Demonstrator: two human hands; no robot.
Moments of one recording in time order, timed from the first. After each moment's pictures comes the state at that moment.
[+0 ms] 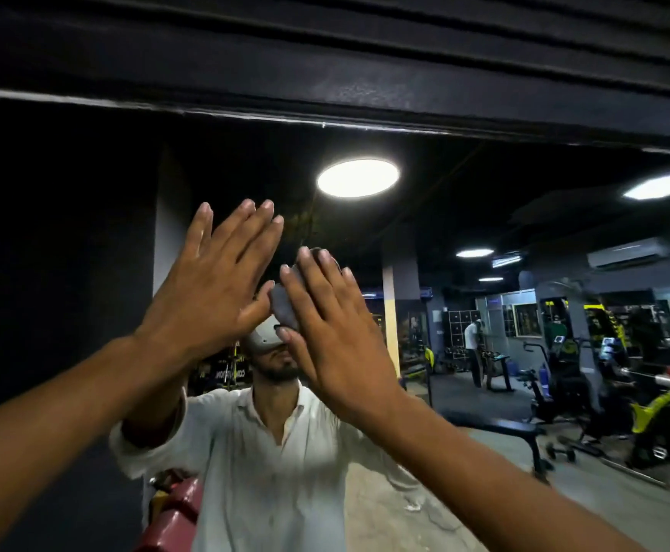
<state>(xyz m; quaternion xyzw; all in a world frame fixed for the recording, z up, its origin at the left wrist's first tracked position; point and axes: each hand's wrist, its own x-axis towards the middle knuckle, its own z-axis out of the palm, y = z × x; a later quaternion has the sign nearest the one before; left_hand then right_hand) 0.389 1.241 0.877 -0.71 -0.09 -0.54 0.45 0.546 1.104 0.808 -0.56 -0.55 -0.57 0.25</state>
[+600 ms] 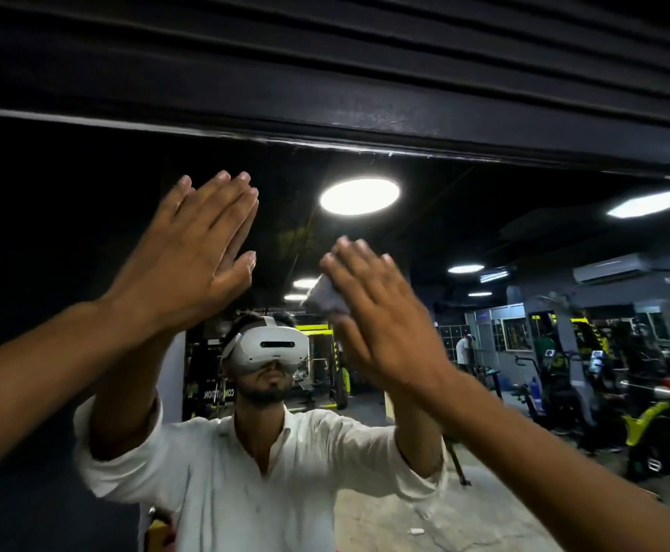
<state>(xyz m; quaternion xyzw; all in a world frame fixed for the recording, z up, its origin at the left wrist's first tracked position) 0.286 1.302 0.933 -0.73 -0.11 -0.54 0.41 0.516 1.129 0.850 -0.54 -0.53 -0.60 0.25</state>
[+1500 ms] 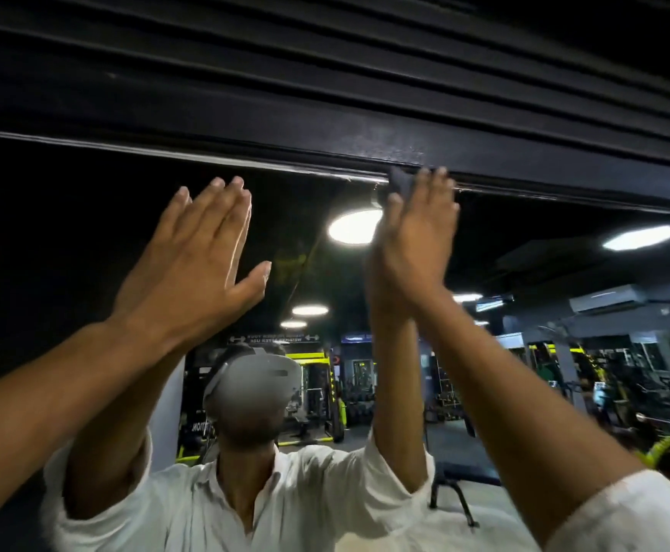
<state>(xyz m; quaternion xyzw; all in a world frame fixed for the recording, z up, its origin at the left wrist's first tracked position) 0.221 1.360 0.945 -0.70 -0.16 -0.57 0.40 0.432 1.197 0.986 -0.58 -0.29 -0.55 0.53</state>
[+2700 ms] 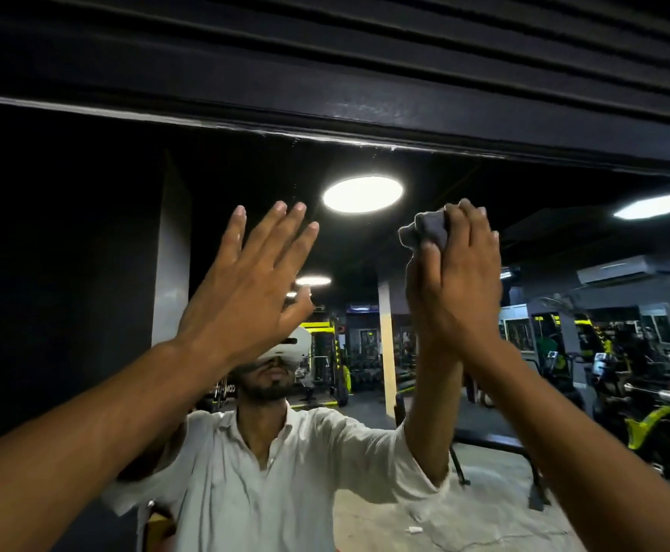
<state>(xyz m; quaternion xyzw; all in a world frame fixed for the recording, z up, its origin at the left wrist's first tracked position) 0.350 1.271 0.892 -0.71 -0.12 -0.54 0.44 0.563 1.098 0.890 -0.60 -0.34 -0.56 0.46</state>
